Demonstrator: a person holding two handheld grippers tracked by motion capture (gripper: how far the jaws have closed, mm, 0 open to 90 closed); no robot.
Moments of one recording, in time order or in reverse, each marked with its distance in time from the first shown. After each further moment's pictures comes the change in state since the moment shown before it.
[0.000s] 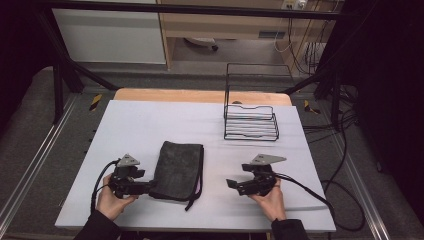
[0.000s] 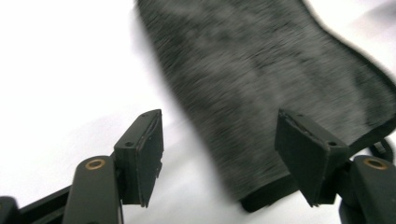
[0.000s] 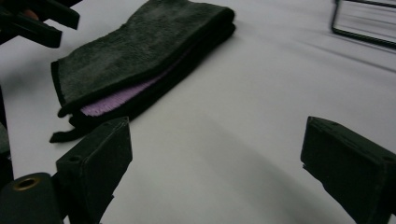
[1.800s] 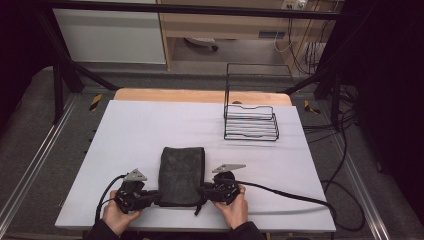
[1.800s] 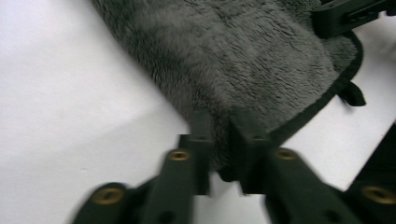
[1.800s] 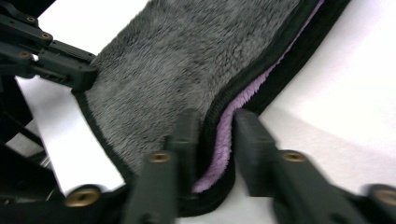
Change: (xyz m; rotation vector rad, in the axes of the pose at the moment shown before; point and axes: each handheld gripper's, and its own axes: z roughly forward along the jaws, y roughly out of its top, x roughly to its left) left arm -0.030 -0.020 0.003 0.059 -0.109 0.039; right arm 0.068 0.001 0.064 0.125 0.012 0.155
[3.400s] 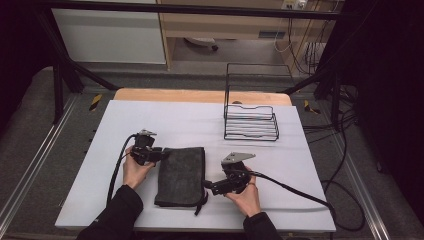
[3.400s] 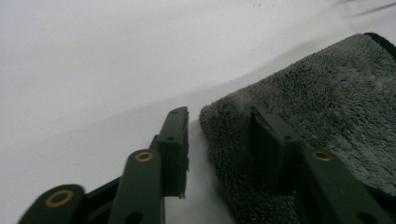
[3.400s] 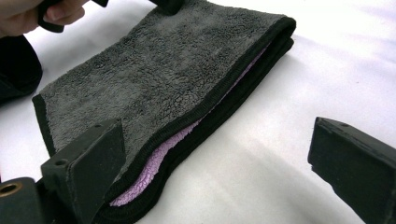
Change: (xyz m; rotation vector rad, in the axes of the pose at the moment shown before) left arm 0.072 0.091 0.063 -0.063 0.125 -0.131; right arm -0.029 0.023 -0.019 -0.060 -0.042 -0.171
